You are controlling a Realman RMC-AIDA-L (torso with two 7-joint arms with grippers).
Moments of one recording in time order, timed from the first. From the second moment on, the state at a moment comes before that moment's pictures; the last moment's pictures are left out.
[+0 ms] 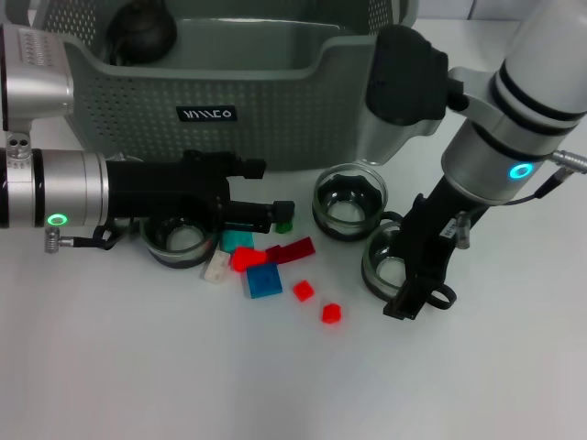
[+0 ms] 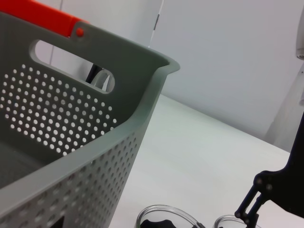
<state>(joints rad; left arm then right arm) -0.54 -2.13 0.72 0.69 2.09 1.53 -1.47 0.91 2.11 -1.55 -1.00 -2.48 -1.66 2.28</state>
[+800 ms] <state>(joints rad) -0.54 -2.13 0.72 0.68 2.09 1.52 -1.46 0.91 2.12 -1.75 -1.00 -2.47 -1.55 2.31</state>
